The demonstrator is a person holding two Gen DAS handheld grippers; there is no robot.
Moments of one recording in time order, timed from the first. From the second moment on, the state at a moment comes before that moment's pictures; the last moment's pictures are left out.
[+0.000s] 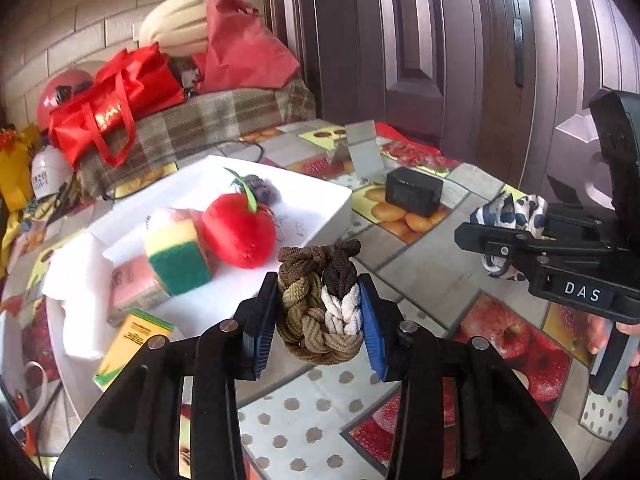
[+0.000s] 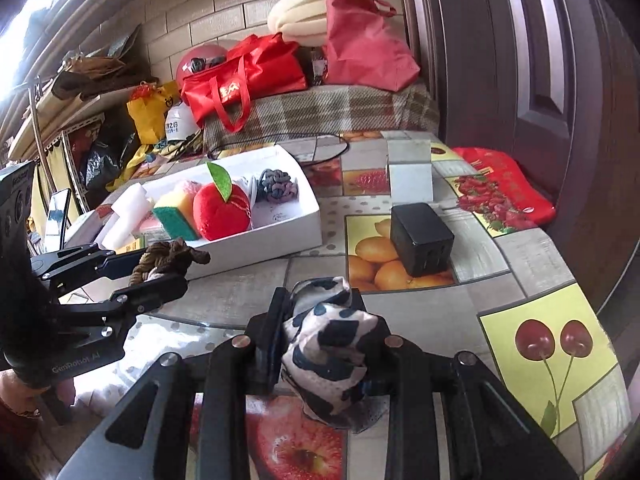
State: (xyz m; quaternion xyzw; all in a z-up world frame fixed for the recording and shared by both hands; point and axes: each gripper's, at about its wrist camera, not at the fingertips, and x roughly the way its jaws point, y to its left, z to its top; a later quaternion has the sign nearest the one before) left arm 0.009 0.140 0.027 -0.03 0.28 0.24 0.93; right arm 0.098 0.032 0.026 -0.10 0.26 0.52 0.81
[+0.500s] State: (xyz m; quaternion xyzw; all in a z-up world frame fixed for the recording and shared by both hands) left arm -0.018 0.157 0.058 -0.04 0.22 0.29 0.93; right arm 0.083 0.033 0.052 -0.05 0.23 0.50 0.83
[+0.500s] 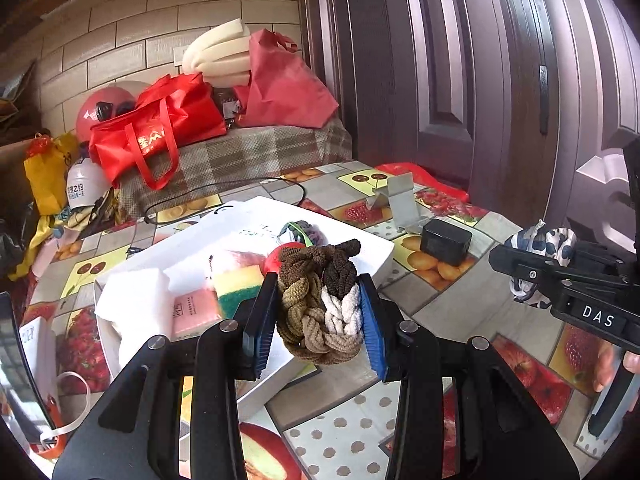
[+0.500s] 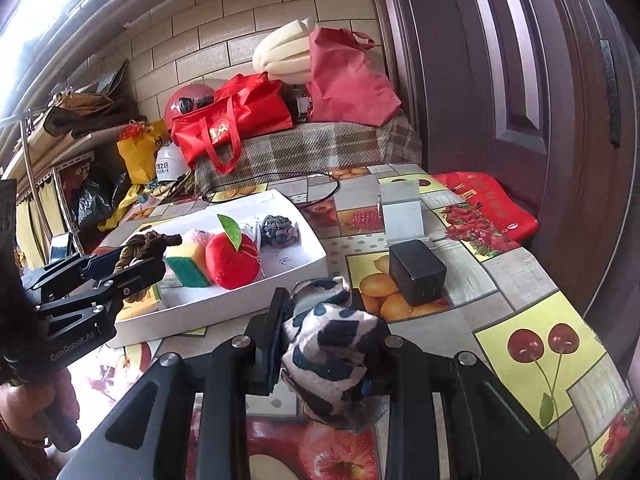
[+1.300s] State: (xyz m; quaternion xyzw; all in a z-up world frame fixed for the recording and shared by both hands) left arm -0.081 0.261 0.127 -0.10 0.17 0.38 0.91; right arm 0.068 0.073 0.135 0.01 0.17 0.53 0.83
